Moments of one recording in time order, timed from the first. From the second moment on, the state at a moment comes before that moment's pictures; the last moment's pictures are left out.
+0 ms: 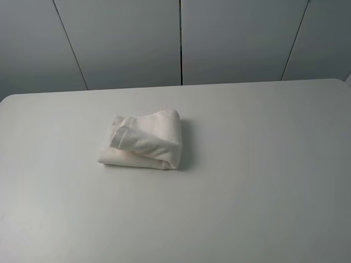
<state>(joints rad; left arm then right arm) -0.03 0.00 -0.51 0.00 1.09 -0.05 0.00 0.00 -0.51 0.17 1.10 -0.17</state>
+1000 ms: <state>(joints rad) -0.03 0.00 -0.51 0.00 1.09 -0.05 0.00 0.00 -0.51 0.17 1.10 -0.17</state>
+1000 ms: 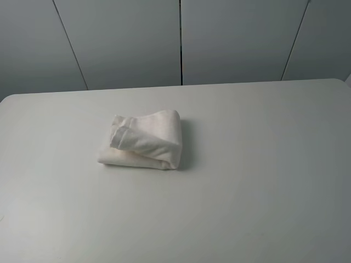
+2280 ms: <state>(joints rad) -0.03 0.00 -0.51 0.00 1.09 -0.04 0.00 0.00 -0.51 0.17 1.10 -0.17</state>
